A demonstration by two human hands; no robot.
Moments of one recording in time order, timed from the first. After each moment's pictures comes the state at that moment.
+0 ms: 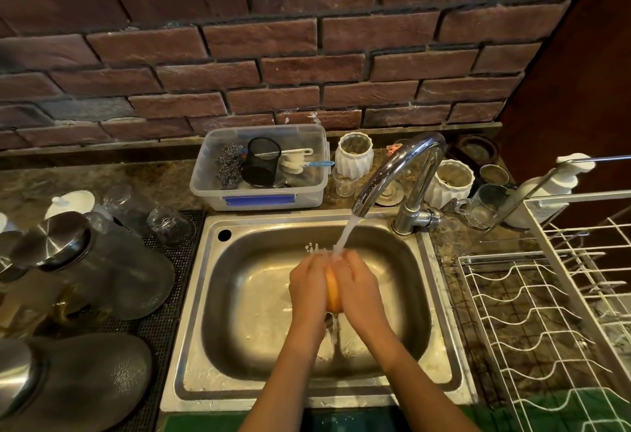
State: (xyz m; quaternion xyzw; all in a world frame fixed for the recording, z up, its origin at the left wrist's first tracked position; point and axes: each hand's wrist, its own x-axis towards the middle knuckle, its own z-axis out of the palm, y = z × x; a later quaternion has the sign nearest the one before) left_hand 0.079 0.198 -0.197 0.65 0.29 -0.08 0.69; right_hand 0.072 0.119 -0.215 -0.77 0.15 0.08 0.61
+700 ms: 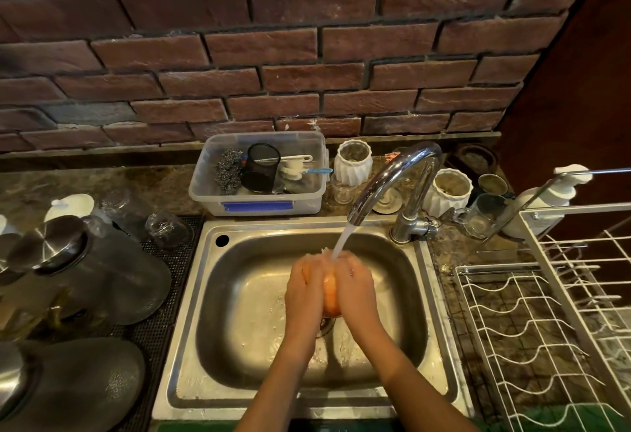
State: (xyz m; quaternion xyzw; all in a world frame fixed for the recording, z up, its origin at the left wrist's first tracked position) left_hand 0.072 0.201 -0.195 0.69 0.24 -0.09 0.68; right_hand 0.081 0.122 -0.197 -0.72 0.20 0.06 0.66
